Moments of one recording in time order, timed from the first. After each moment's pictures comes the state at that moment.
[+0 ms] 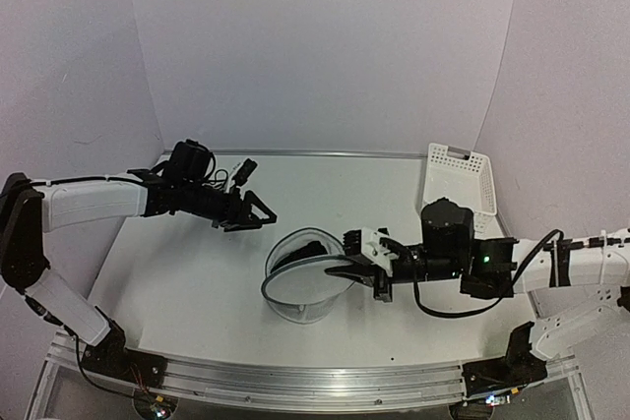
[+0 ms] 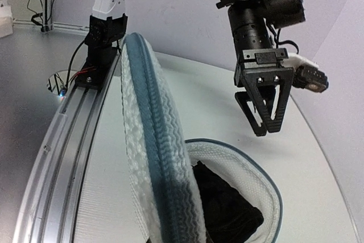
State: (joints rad) left arm -0.57 1.49 0.97 -0.17 0.72 -0.47; right arm 1.07 1.21 0.63 0.30 -0.35 -0.41
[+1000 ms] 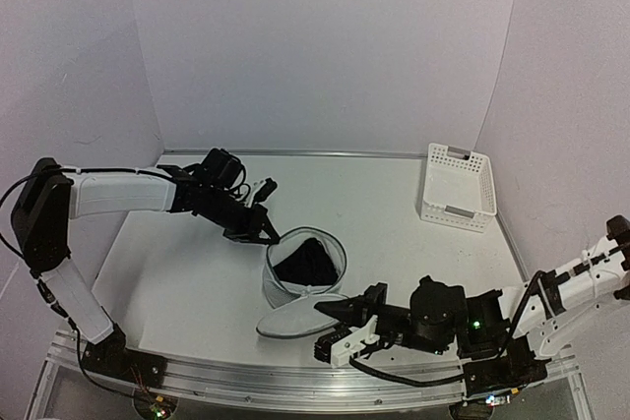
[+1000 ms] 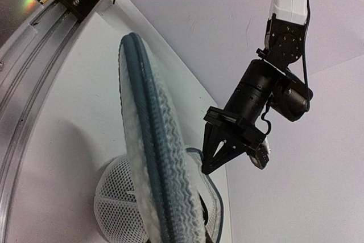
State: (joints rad) left arm -0.67 1.64 1.10 -0.37 0.55 -0.41; right arm 1.50 1.28 0.50 0.54 0.33 -0.97
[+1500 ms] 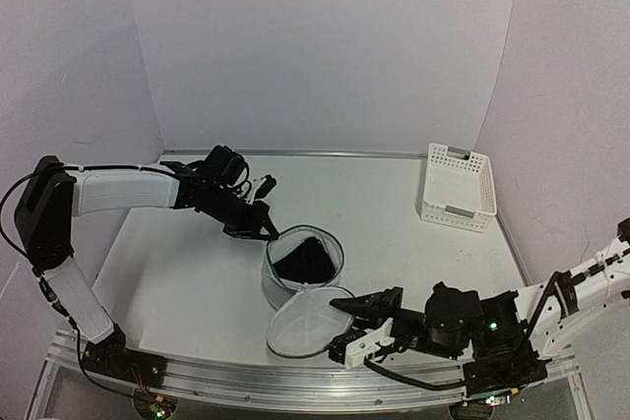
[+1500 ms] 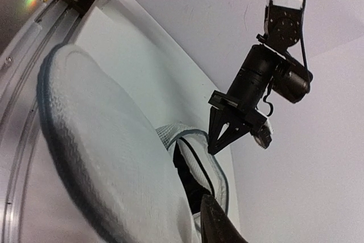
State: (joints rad) left arm -0.68 1.67 1.14 -0.40 0.47 -0.41; right arm 1.55 1.18 0.46 0.45 0.42 -0.89
